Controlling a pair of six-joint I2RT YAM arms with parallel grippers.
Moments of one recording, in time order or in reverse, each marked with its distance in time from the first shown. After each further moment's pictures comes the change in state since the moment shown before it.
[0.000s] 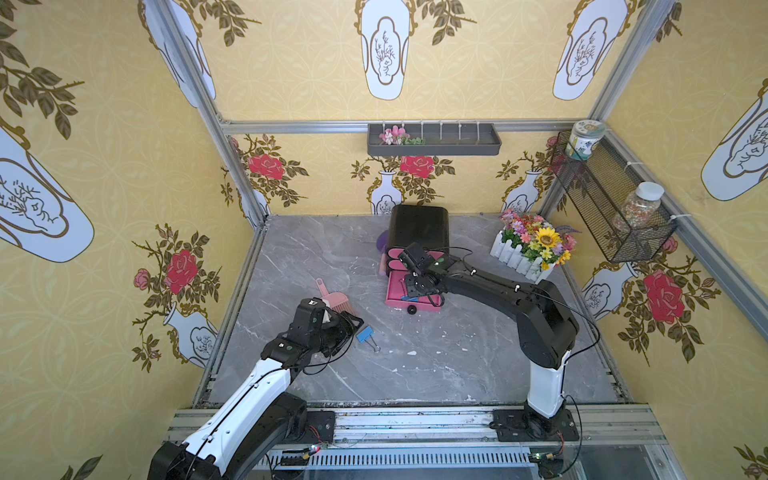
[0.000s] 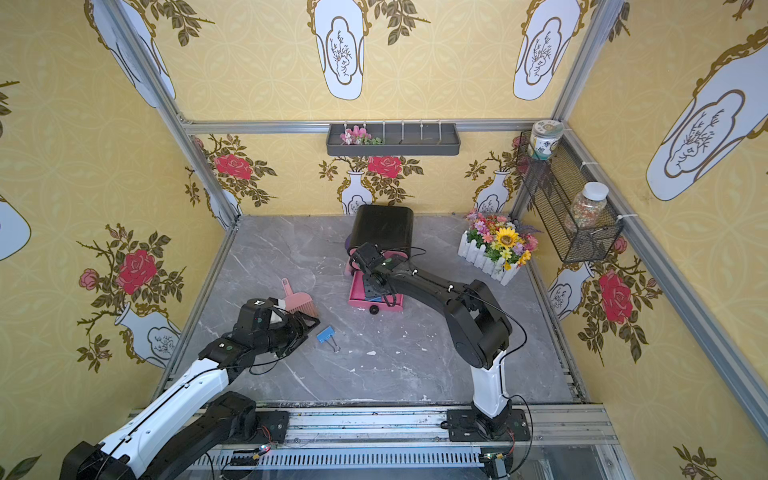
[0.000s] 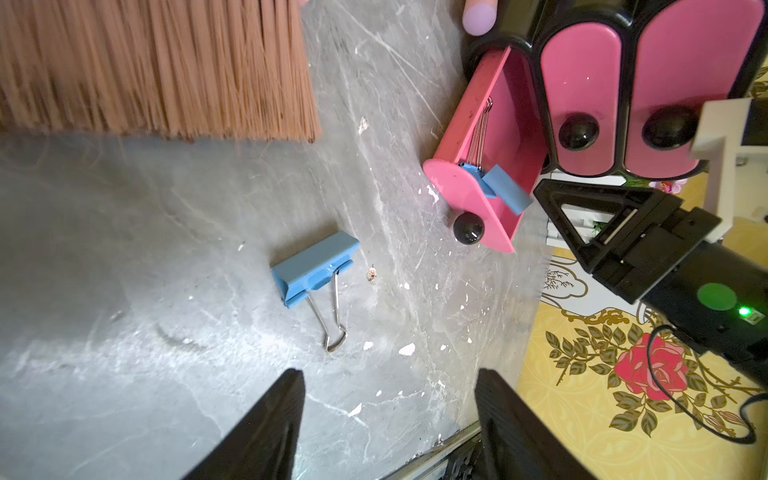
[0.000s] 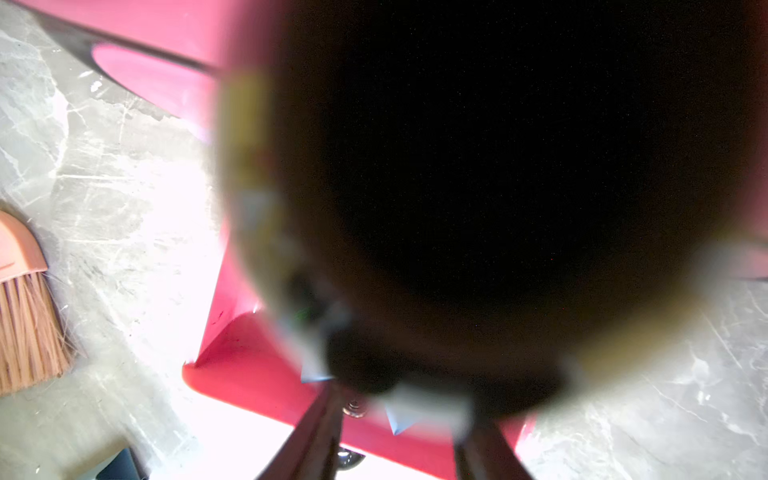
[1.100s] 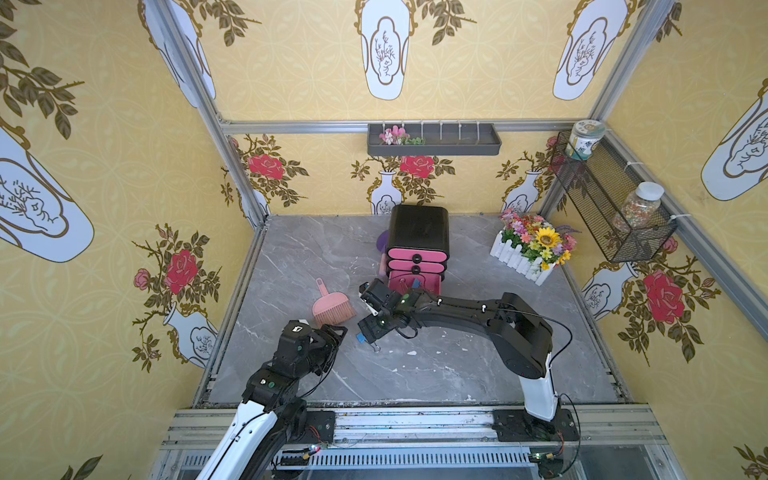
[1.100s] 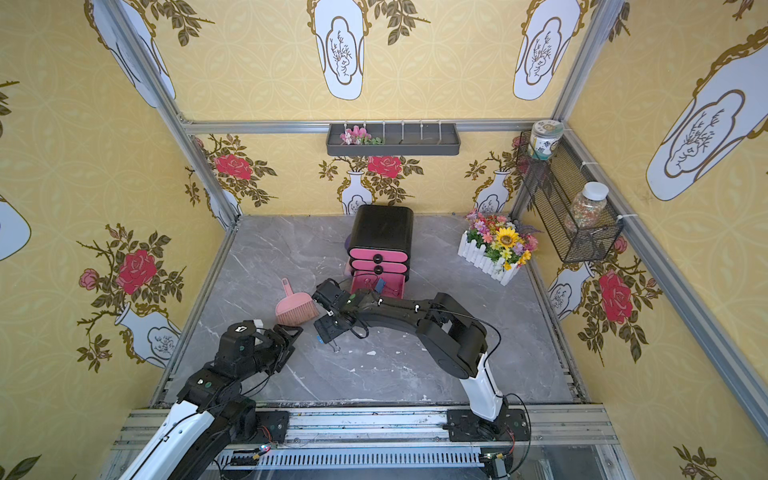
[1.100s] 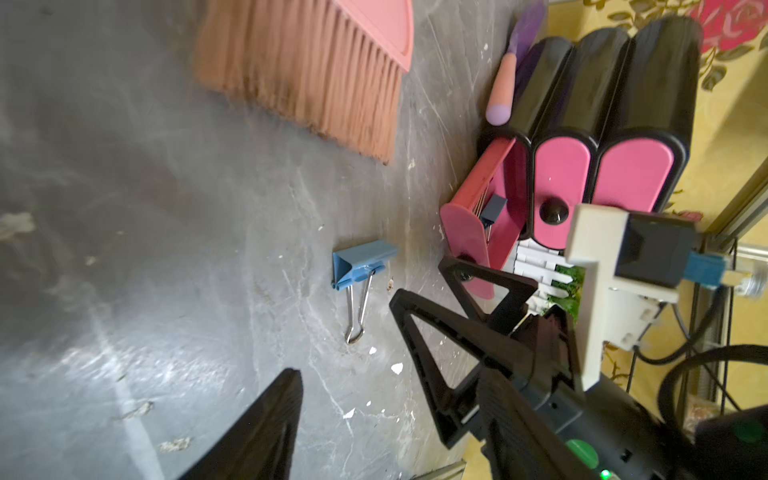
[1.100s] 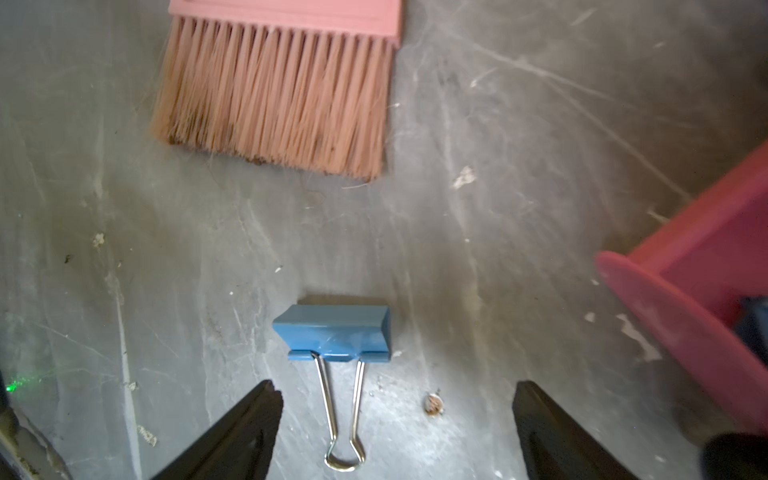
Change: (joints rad) left arm 0.018 -0.443 -0.140 -0.203 -0.145 -0.293; right arm 0.293 0.114 -0.015 0.180 -0.232 -0.163
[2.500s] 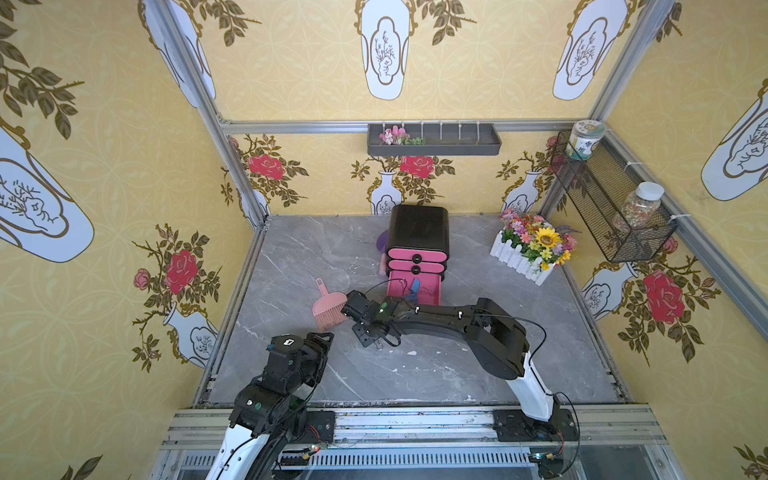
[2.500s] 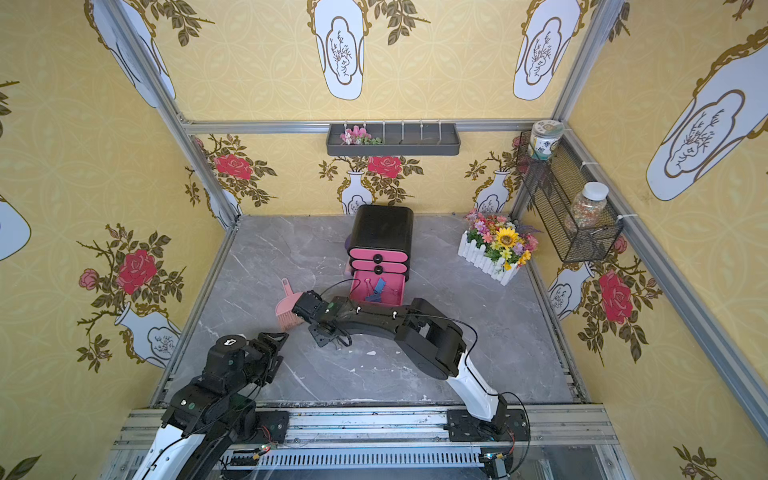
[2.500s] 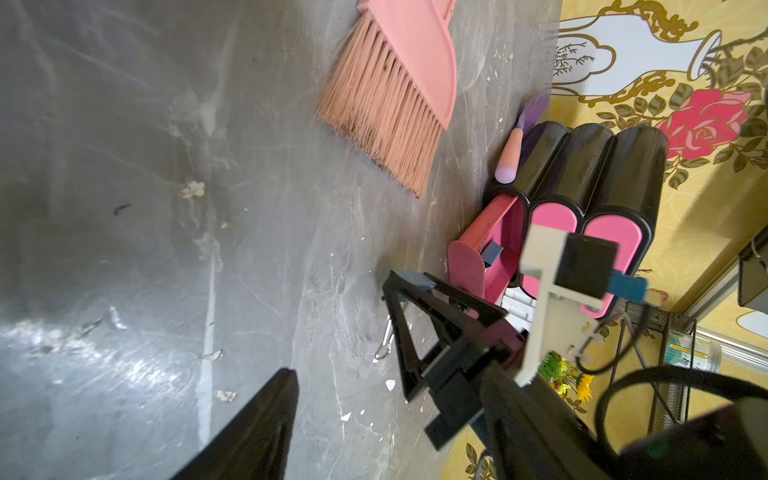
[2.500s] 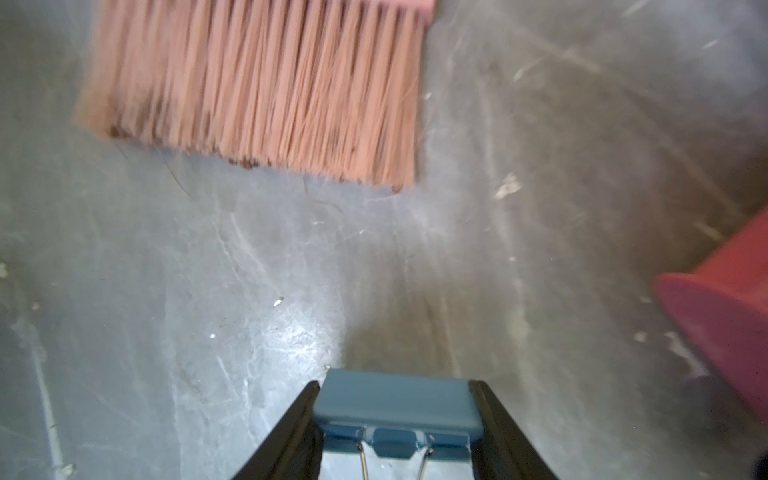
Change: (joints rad) left arm 0.000 -0.174 0.036 -0.212 -0.116 -0.133; right arm 0.066 0.100 0.152 -0.116 0.183 0.058
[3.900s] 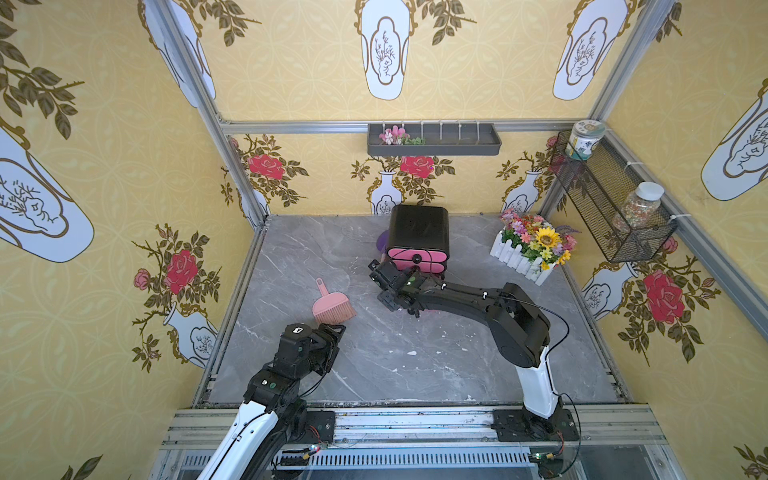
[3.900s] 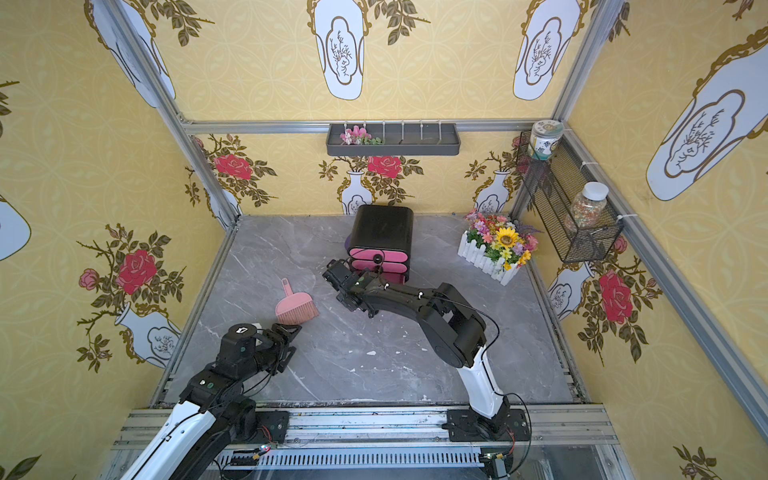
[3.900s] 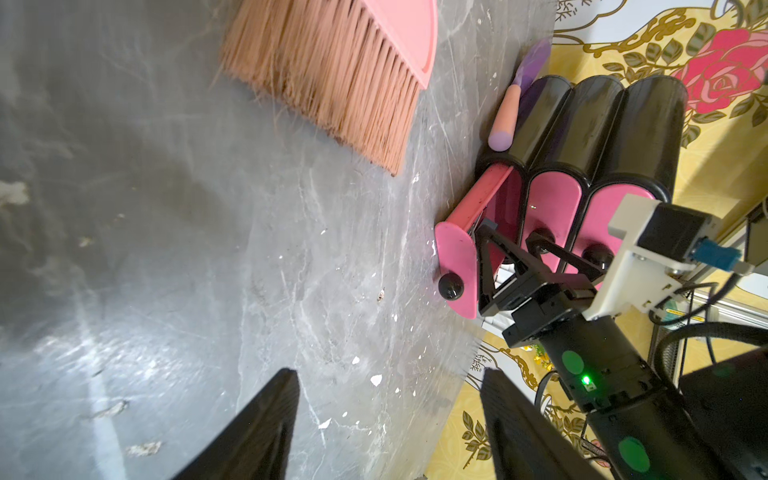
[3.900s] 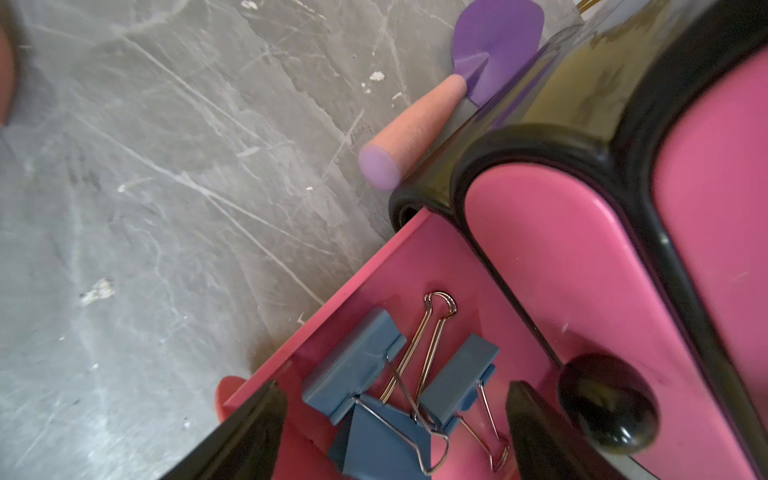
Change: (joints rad) left arm 0.000 0.206 -0.057 0.289 0.109 0.030; right arm -0.191 -0.091 -0.098 0.143 0.304 -0.457
